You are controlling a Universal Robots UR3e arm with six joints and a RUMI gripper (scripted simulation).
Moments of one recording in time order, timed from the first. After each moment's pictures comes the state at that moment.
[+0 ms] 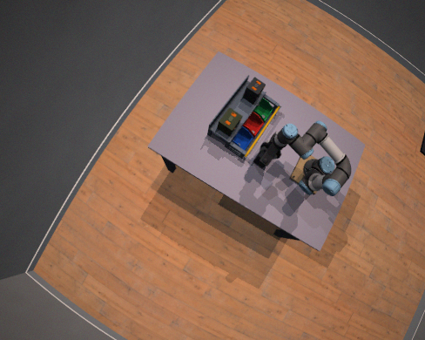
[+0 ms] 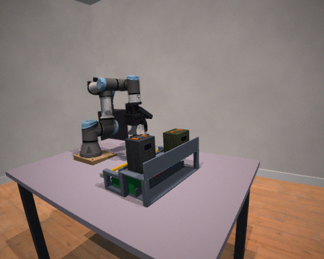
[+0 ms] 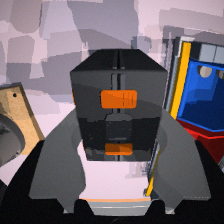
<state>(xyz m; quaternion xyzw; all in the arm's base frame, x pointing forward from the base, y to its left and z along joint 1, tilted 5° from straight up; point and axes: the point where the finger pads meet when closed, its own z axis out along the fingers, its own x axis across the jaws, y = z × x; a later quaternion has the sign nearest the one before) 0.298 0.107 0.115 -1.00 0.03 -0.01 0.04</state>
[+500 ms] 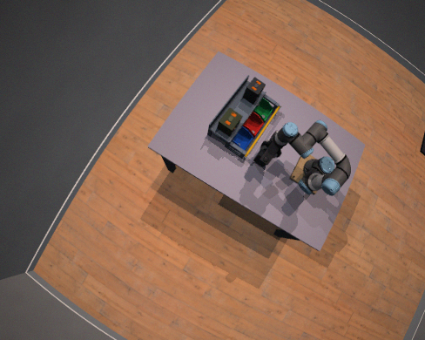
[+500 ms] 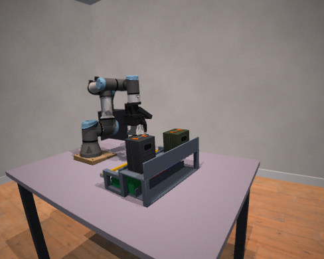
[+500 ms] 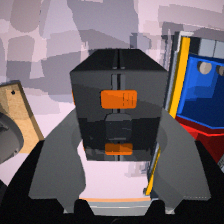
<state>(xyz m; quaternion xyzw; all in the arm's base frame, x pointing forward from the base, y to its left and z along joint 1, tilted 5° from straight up) 0.299 0.101 0.115 -1.00 0.03 -0.01 0.04</state>
